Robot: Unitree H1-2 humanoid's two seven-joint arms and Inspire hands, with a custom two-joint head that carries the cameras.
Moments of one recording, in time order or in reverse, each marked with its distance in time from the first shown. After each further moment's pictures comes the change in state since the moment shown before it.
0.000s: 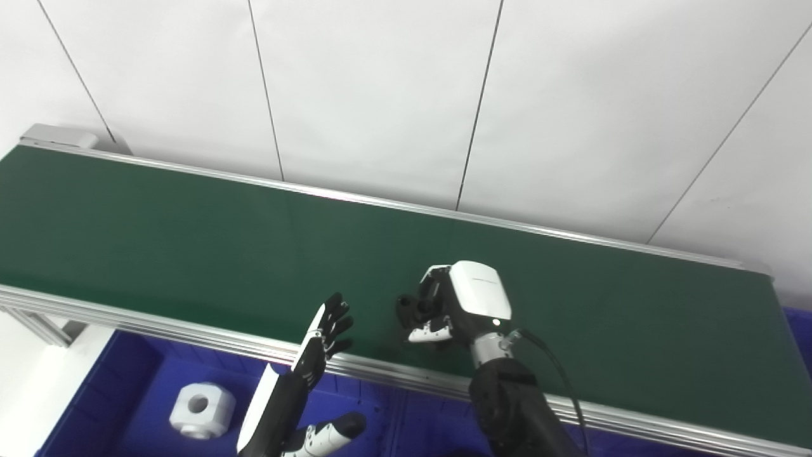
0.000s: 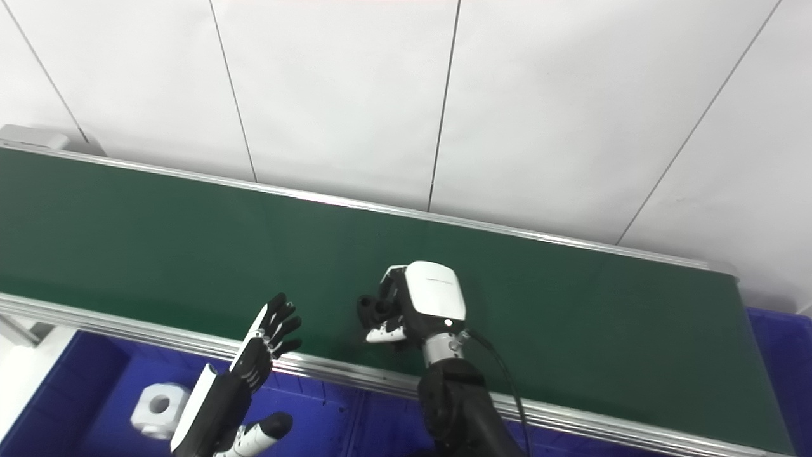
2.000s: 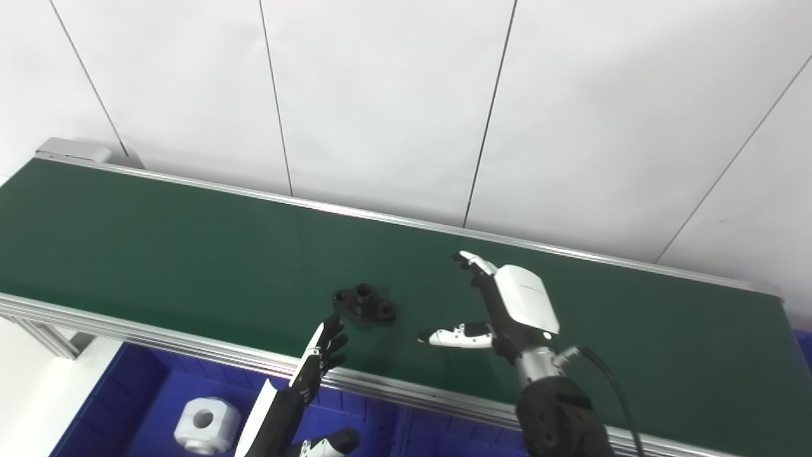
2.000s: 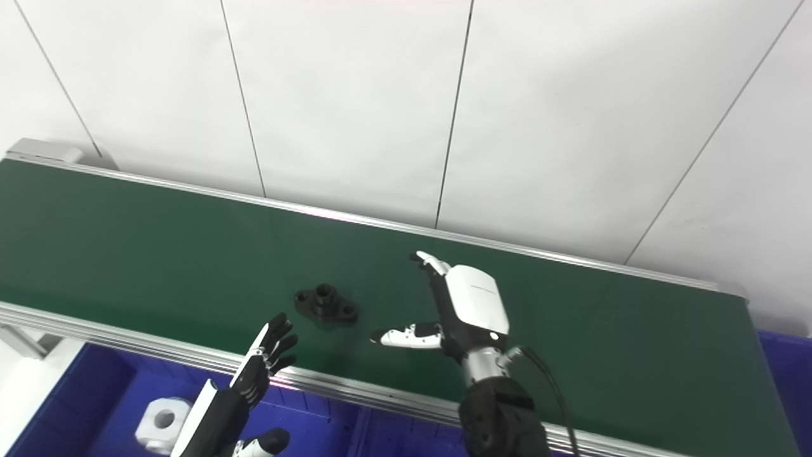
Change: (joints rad) left arm -0.039 0.029 0.027 0.090 -0.017 -0.063 -0.005; right arm 0.070 0.034 -0.173 -0.287 -0.079 -0.022 0.250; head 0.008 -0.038
